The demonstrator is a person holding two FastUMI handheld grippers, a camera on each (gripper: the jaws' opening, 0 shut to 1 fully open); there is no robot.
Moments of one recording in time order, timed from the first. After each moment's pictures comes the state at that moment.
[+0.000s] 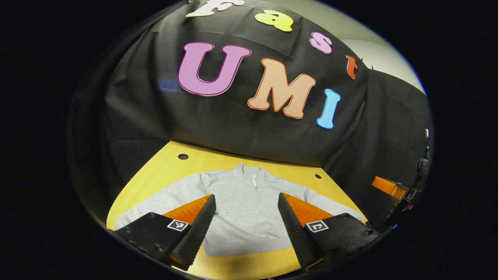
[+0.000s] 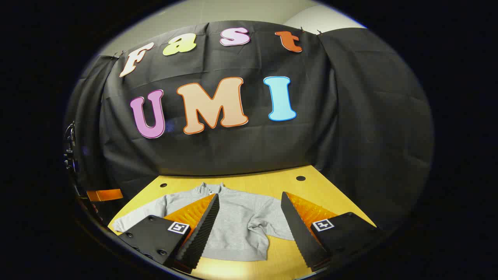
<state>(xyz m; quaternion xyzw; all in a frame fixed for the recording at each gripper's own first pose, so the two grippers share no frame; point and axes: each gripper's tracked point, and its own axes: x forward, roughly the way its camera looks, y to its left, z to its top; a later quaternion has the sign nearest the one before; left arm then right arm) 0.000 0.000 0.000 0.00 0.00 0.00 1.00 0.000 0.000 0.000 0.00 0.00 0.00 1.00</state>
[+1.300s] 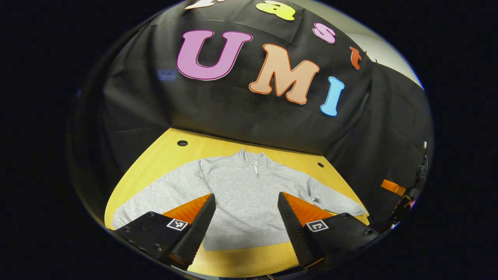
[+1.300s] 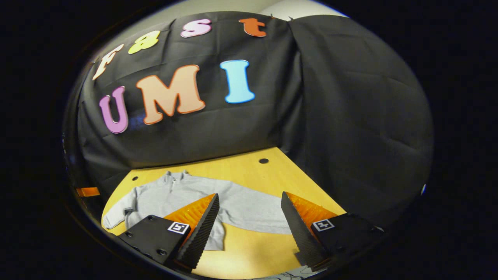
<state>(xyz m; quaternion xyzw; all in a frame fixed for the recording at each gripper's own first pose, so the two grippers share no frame) 0.012 0.004 -0.025 0.01 0.05 0.01 1.00 -0.002 -0.167 -0.049 0.03 0.07 -0.10 0.99</state>
